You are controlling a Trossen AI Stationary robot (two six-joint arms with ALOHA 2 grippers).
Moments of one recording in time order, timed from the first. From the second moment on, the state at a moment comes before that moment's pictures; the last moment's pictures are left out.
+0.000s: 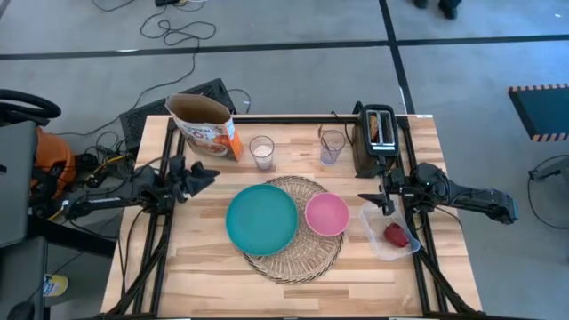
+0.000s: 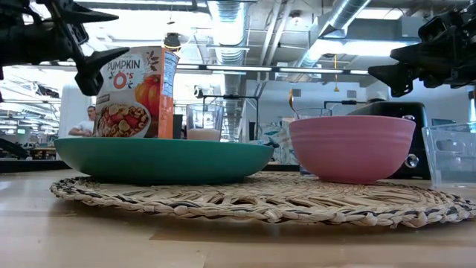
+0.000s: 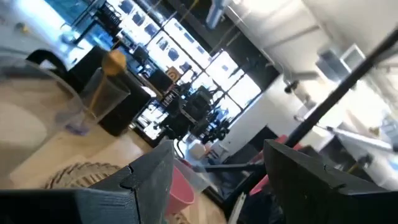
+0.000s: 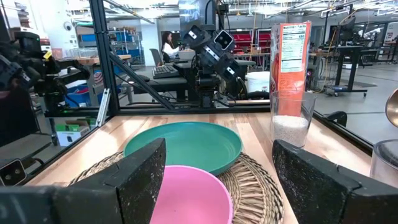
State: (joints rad) left arm 0.13 0.03 0.03 0.22 0.00 -0.81; right arm -0.21 0.00 0.00 0.06 -0.23 0.05
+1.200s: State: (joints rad) left arm 0.13 0.52 0.82 -0.36 -0.15 -0.61; right arm -0.21 0.00 0.00 0.06 -0.23 0.06
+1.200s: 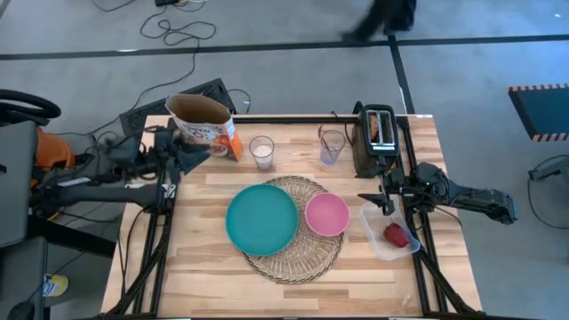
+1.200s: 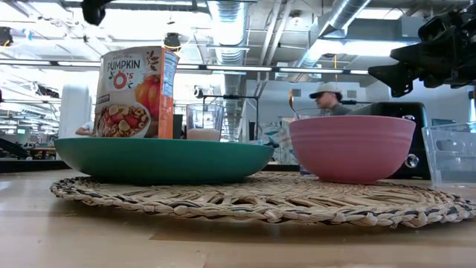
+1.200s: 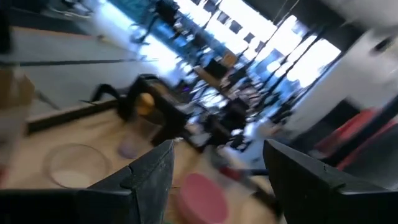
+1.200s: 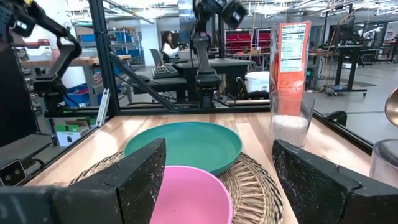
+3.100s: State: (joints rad) left arm 0.60 1.52 1.55 -1.37 -0.09 -0.10; right arm -0.21 0.00 0.02 0.06 -0.23 0.78
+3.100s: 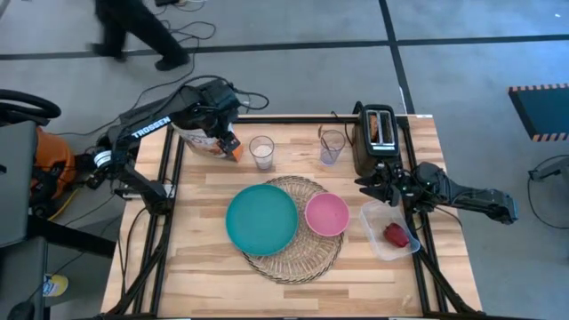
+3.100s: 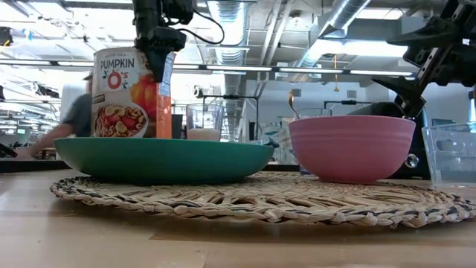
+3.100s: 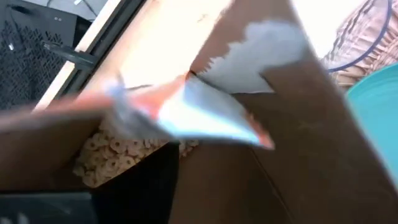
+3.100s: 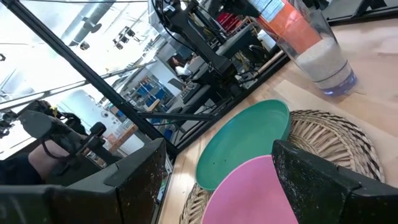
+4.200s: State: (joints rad) left arm 0.58 1.49 1.62 -1.50 -0.13 -0.10; right arm -0.21 0.00 0.02 0.04 -0.23 0.78
